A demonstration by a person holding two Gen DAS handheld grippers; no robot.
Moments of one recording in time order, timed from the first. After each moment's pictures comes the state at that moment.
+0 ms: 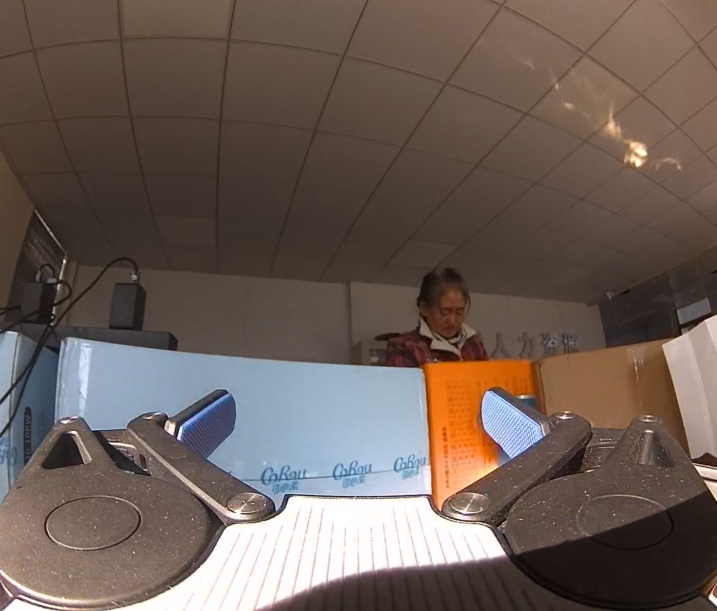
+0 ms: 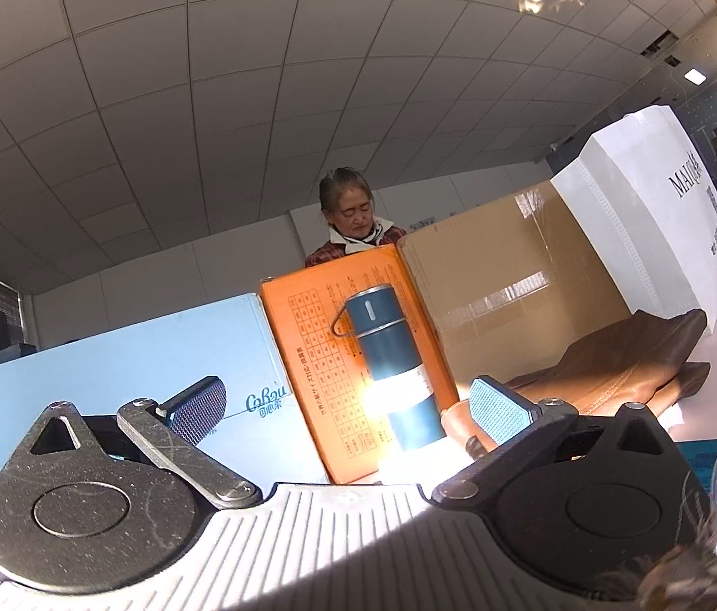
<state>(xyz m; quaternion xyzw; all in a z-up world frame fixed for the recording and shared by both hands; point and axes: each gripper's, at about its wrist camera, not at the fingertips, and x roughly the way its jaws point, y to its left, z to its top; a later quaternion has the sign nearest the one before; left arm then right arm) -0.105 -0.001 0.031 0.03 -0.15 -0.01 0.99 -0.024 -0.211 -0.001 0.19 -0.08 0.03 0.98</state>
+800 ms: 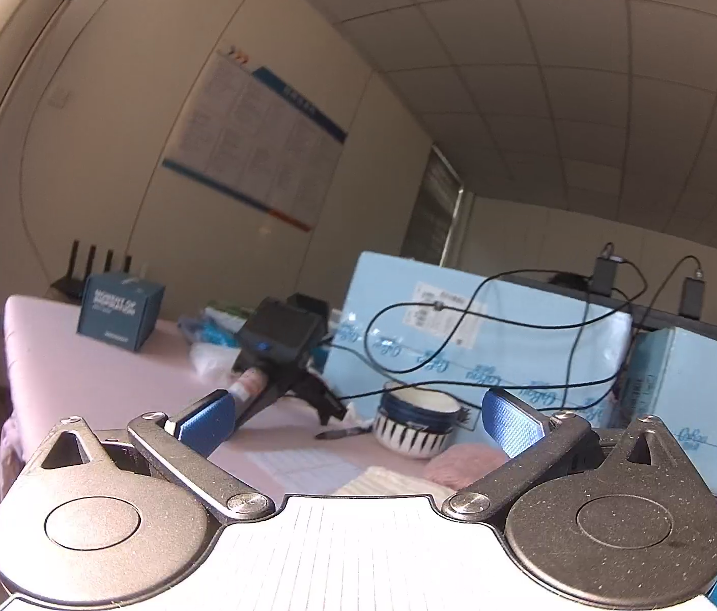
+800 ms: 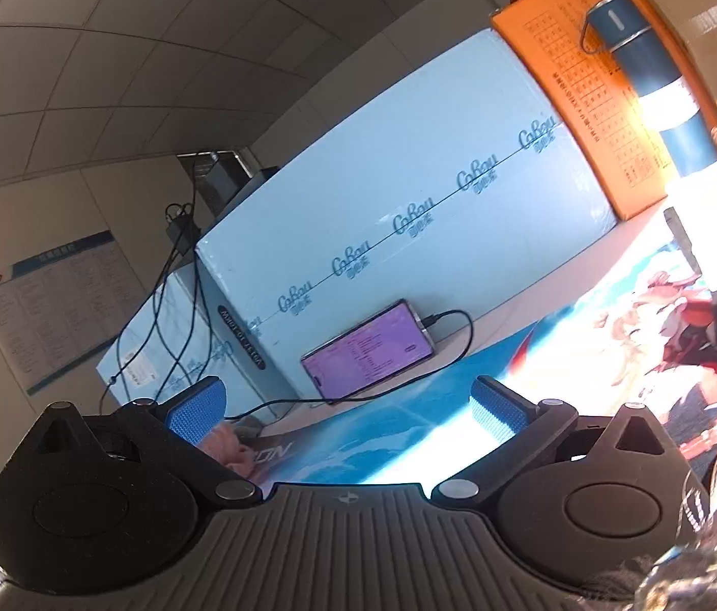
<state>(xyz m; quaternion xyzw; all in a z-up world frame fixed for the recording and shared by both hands) -0.333 0.279 0.017 -0.21 -0.04 0.43 0.88 -0.024 -0.135 -0.004 0.28 0.19 0.39 0.85</state>
